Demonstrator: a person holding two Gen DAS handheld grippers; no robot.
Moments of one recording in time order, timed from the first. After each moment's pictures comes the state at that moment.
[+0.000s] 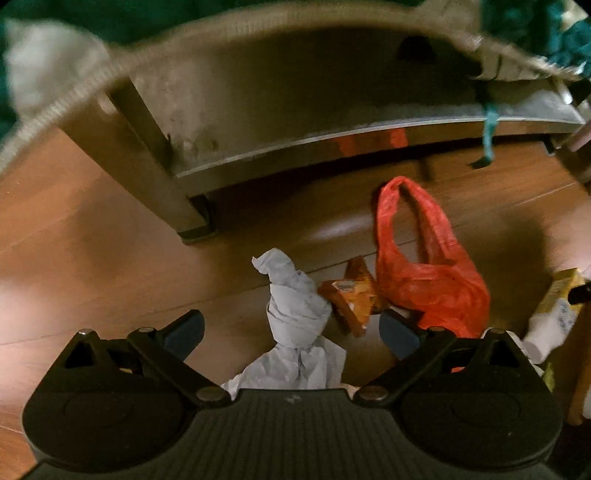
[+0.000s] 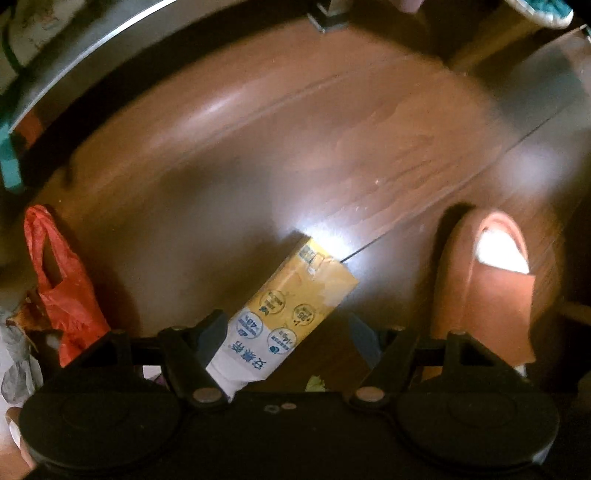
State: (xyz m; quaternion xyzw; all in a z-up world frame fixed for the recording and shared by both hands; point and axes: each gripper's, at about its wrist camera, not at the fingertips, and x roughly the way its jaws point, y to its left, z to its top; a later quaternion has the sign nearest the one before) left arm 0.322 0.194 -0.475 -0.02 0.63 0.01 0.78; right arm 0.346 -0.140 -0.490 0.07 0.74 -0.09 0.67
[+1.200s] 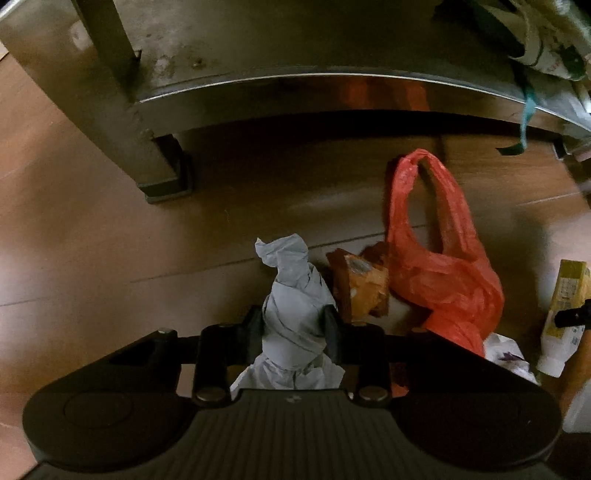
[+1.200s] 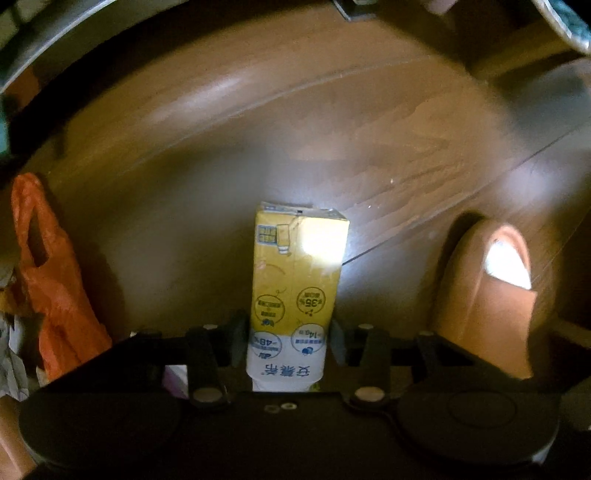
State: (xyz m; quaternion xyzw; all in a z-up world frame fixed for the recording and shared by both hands) left arm 0.327 0.210 -0.516 -0.09 0.66 0.00 0.74; right arm 0.358 -0.130 -0.487 0.01 0.75 -0.07 0.66
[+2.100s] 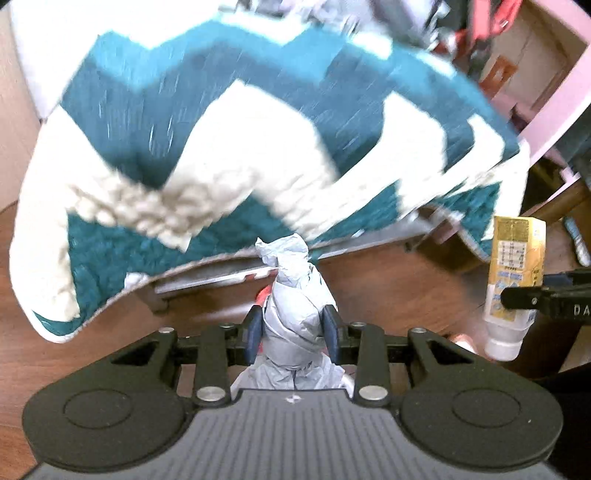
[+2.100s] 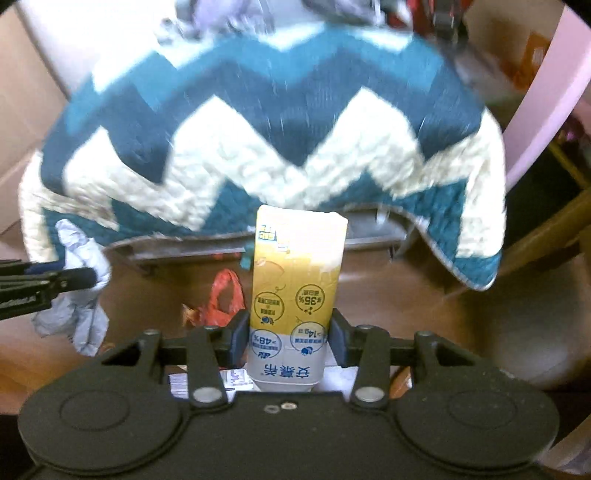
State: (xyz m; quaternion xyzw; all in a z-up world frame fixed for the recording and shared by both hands) left arm 0.290 0.140 -0.201 -0.09 0.52 -0.05 0.84; right arm 0.310 -0.126 -0.144 -0.04 0.55 0.15 0.82
